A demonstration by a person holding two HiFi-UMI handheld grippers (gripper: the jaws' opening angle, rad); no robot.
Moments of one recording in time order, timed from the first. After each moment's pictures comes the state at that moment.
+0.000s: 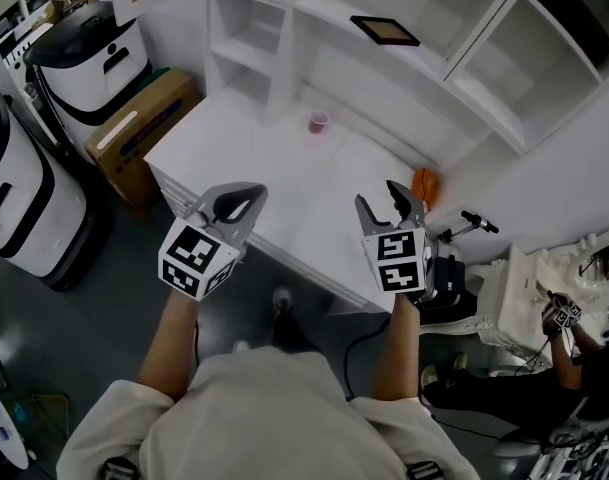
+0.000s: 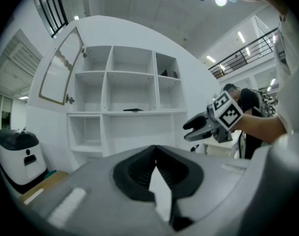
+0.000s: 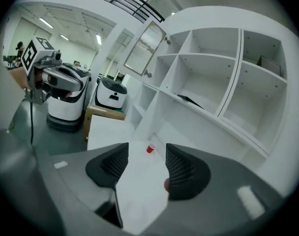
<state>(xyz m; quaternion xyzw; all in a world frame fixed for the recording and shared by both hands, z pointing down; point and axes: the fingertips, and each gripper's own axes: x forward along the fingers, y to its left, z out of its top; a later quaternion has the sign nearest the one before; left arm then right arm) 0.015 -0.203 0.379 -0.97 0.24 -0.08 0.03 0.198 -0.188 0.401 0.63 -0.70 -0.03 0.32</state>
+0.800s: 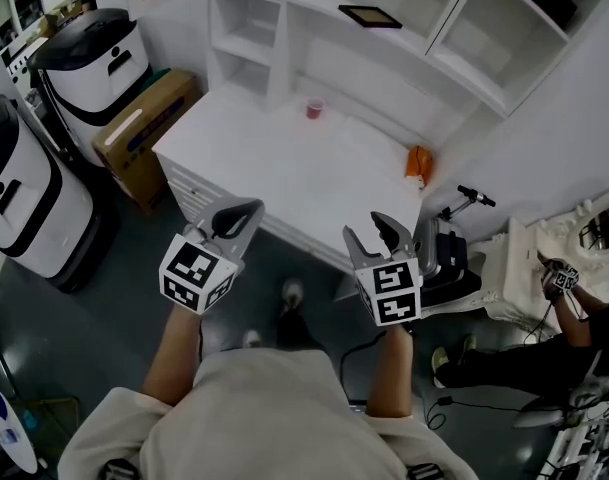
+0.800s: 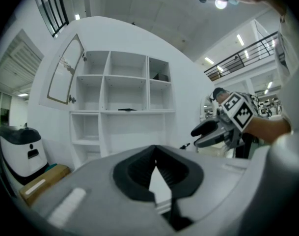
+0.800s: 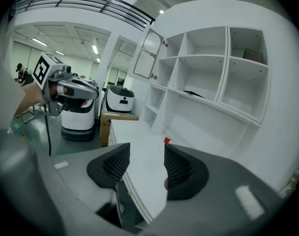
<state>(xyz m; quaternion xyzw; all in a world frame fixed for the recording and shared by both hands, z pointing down) -0.034 -0.090 0.392 -0.97 0.23 -0.08 0.03 0.121 -0.040 0.428 0.62 -0.73 0.03 0.28</state>
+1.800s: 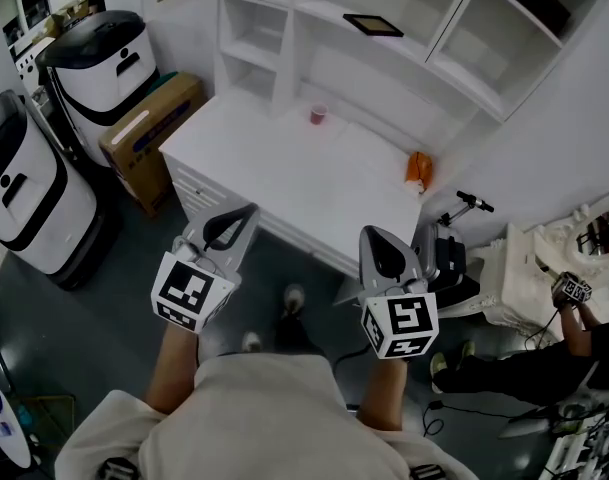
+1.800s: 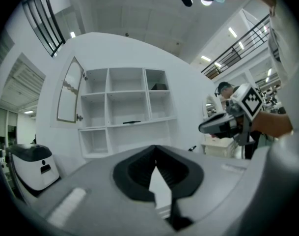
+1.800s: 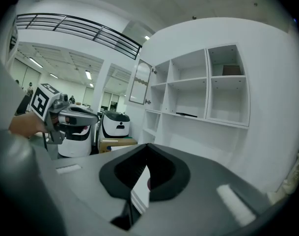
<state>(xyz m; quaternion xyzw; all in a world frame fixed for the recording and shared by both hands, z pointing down) -0.061 -0.052 0.347 -0.96 0.26 -0.05 0.08 0.088 0.010 0.354 0.66 -0.74 -0.01 0.13</state>
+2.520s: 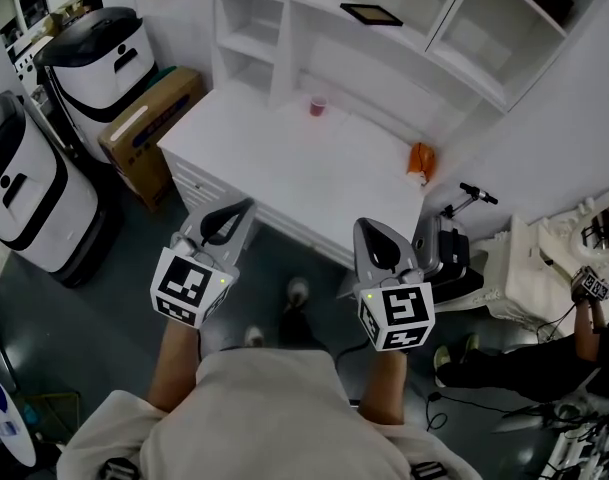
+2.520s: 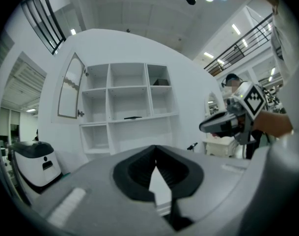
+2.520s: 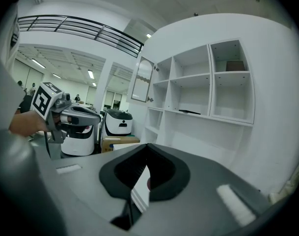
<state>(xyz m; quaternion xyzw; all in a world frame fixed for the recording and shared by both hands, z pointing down) -0.055 -0.059 0.361 -0.96 0.27 -0.07 0.07 0.090 0.002 0.367 0.64 -0.75 0.00 0.14</state>
